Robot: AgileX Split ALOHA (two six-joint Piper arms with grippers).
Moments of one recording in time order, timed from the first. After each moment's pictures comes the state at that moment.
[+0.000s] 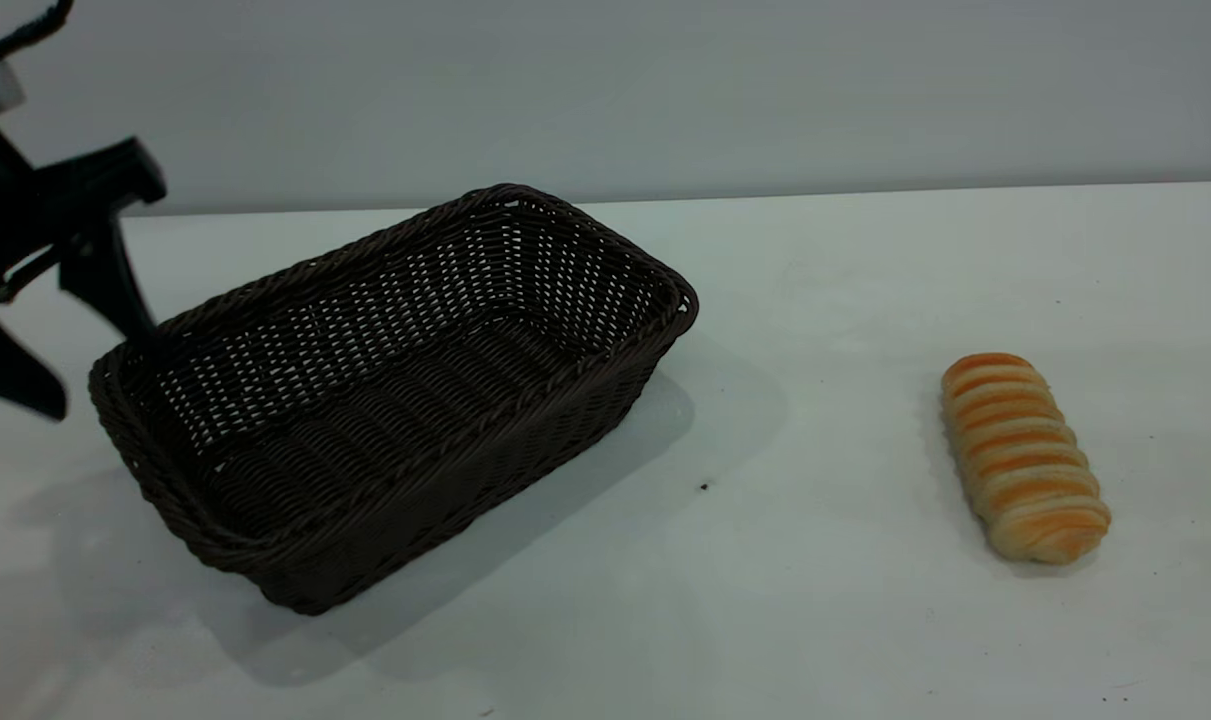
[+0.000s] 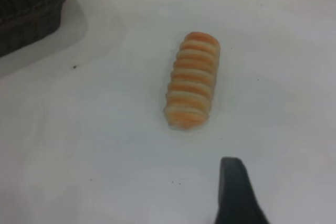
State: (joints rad) left arm -0.07 1.72 -0.89 -0.27 0.50 -0.34; right arm -0.03 0.61 -0.52 0.27 0.72 -0.31
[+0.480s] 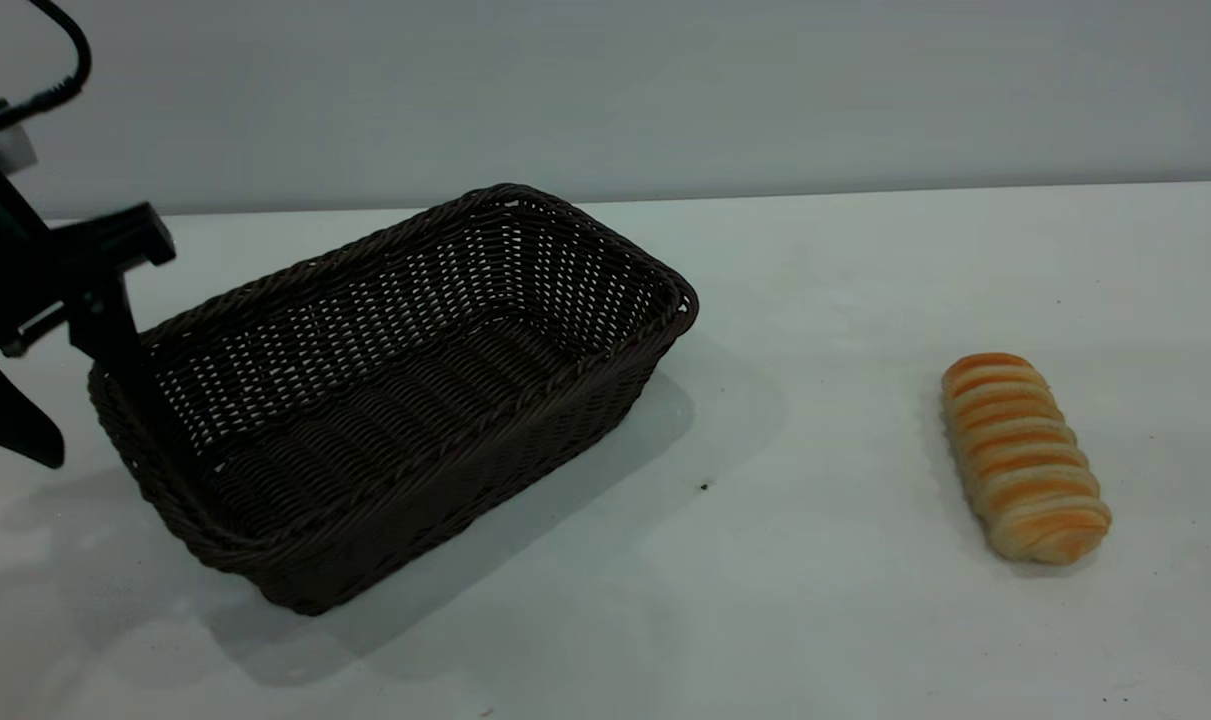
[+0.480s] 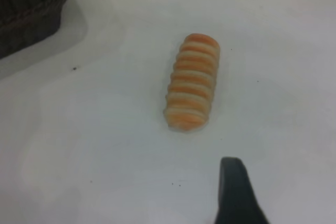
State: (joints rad) left arm -0.07 1.80 -0.89 -0.24 0.43 -0.38; right arm -0.03 0.61 -0.52 0.27 0.71 -0.31
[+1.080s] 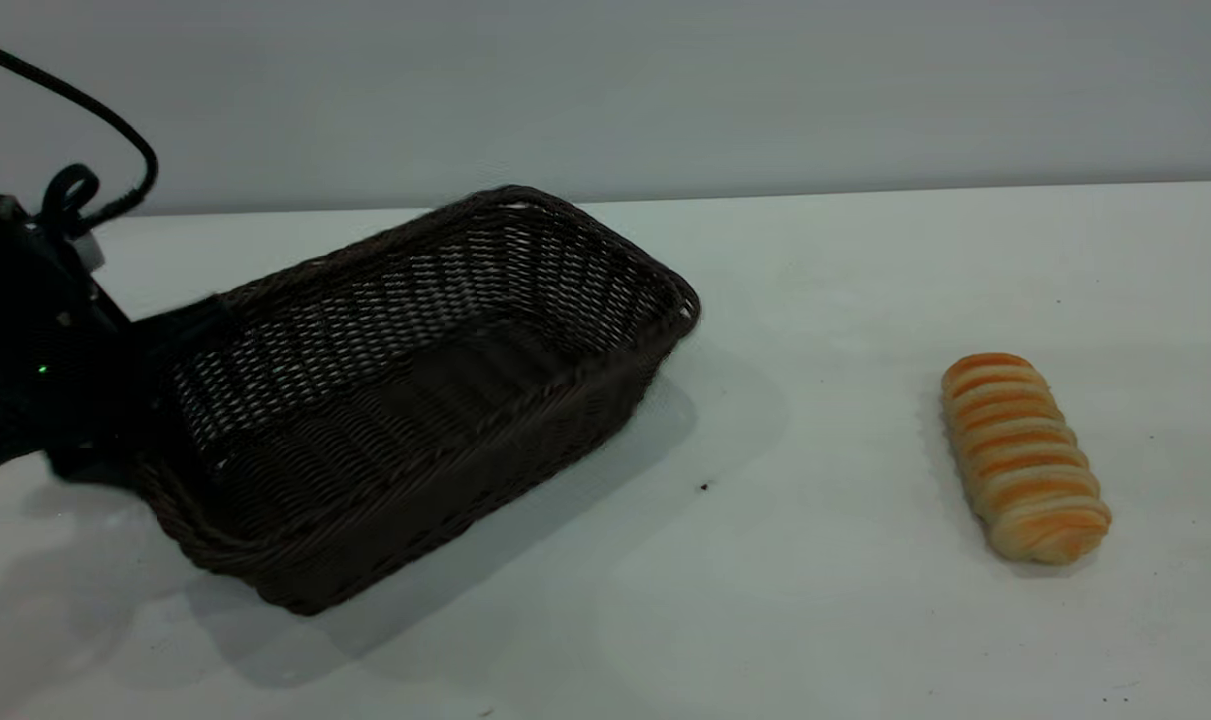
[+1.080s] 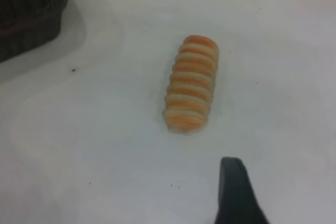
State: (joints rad) left arm -0.07 2.01 -0.90 -0.41 0.18 -0.31; right arm -0.03 0.61 -0.52 0.27 0.71 -0.31
